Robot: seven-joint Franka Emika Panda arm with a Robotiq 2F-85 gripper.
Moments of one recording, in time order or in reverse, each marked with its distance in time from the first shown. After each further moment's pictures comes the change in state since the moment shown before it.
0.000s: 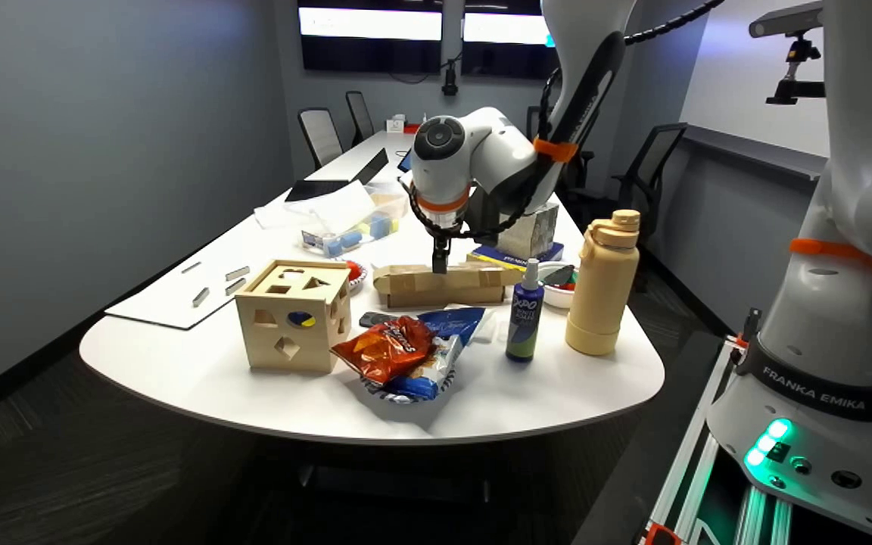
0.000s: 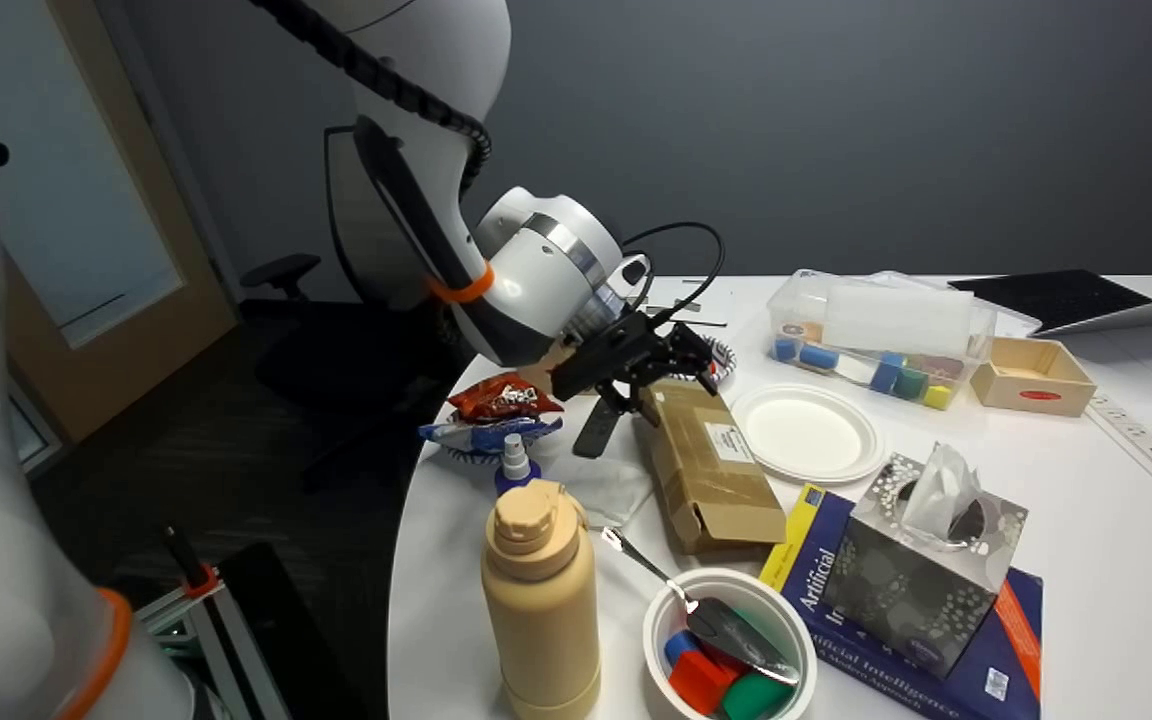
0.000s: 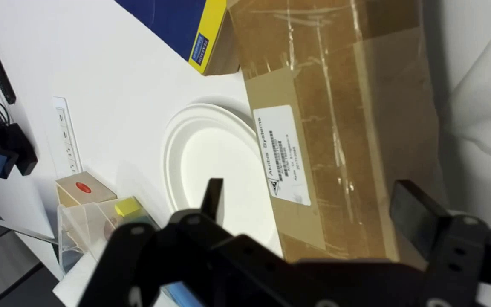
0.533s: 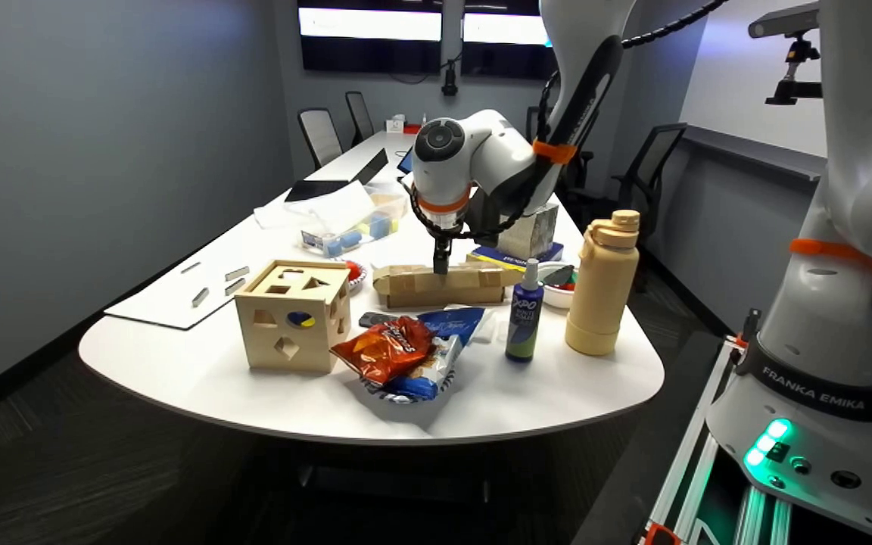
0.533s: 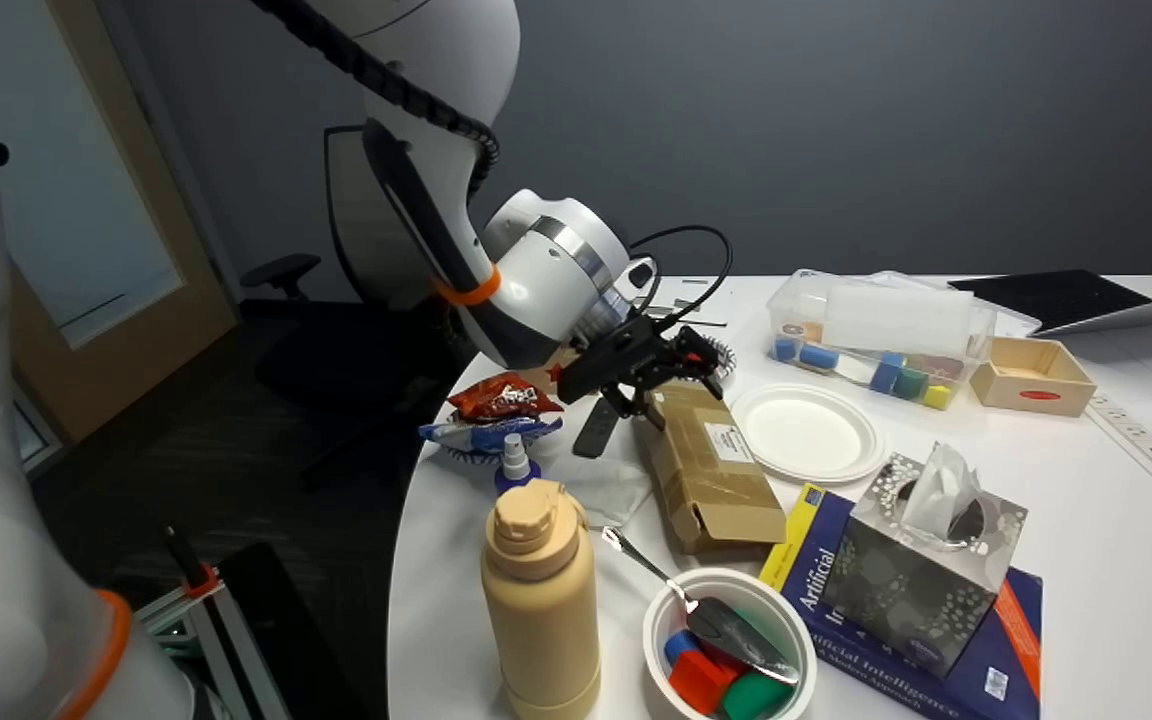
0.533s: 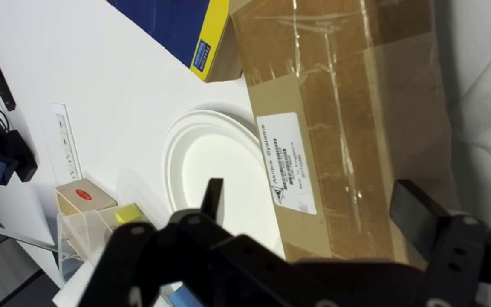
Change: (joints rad) arm -0.019 0.014 0.008 0.009 -0.001 0.001 0.001
